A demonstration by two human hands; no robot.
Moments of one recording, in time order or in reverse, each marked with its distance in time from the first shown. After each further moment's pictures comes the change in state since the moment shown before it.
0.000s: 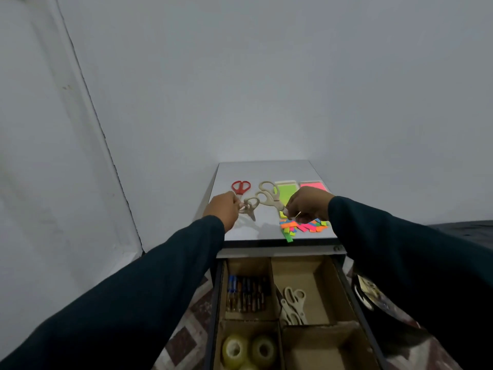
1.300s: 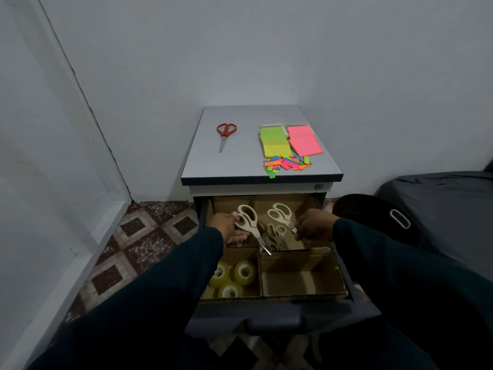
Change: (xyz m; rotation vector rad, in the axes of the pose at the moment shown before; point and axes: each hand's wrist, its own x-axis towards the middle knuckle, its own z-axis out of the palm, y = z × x) left_hand -0.094 -0.040 0.128 -1.072 -0.286 -0.669; right_hand -0.041 0.155 0.063 -0.125 -0.162 0.320
